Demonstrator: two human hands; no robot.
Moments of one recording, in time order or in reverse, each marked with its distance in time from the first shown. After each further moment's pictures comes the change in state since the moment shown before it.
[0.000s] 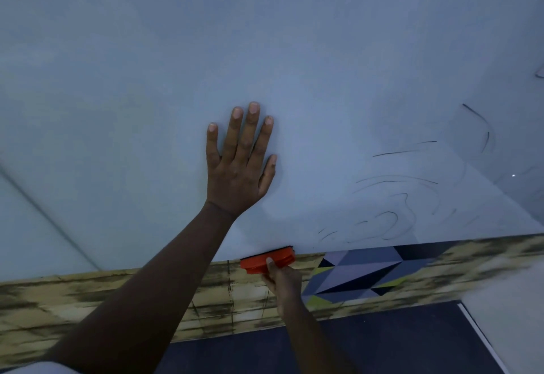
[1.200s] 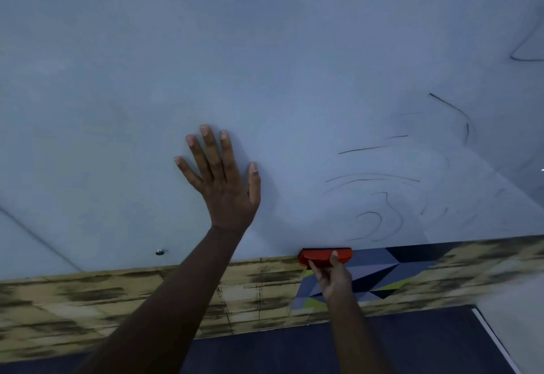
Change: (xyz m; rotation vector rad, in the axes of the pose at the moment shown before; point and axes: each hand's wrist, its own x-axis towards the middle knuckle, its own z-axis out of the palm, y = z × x) left_hand -0.014 0.082 0.009 -0.106 -0.088 -0.444; right_hand 0.042 -0.104 -0.115 0.506 0.212 0.104
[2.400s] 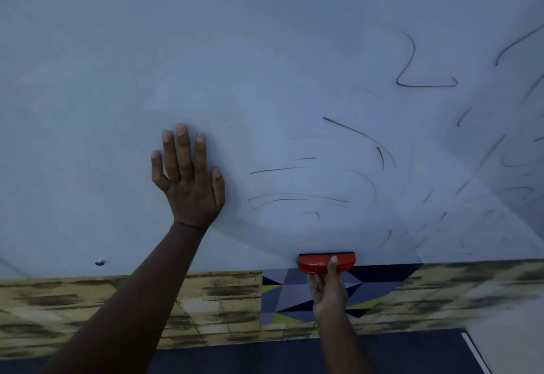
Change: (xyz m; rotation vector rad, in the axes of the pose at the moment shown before) left_hand 0.016 0.075 0.040 0.162 0.180 0.268; right_hand 0.024 -0.119 -0.042 -0.081 -0.118 -0.089
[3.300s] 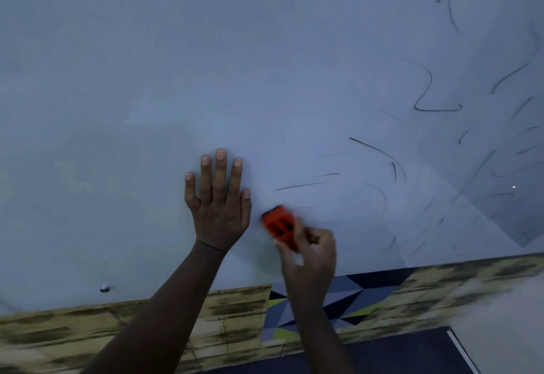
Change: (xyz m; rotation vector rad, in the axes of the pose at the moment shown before) left_hand -0.007 -0.006 0.001 -0.087 -0.018 0.056; right_hand -0.100 0.014 0.099 -1.107 0.035 -1.615
